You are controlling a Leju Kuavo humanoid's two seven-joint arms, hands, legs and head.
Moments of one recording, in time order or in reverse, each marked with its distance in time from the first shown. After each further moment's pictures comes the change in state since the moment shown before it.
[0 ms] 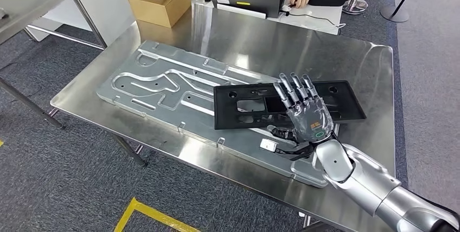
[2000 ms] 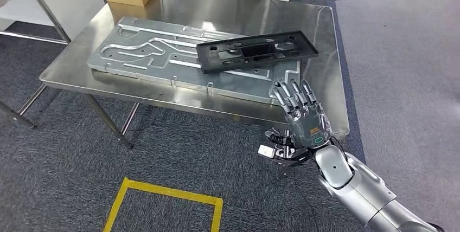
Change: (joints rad) left arm 0.011 -0.017 0.003 0.004 0.002 0.018 -0.004; right arm 0.156 0.053 -0.230 -0.048 0.000 -0.002 -0.183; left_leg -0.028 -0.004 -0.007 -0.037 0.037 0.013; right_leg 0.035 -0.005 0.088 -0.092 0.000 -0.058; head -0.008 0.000
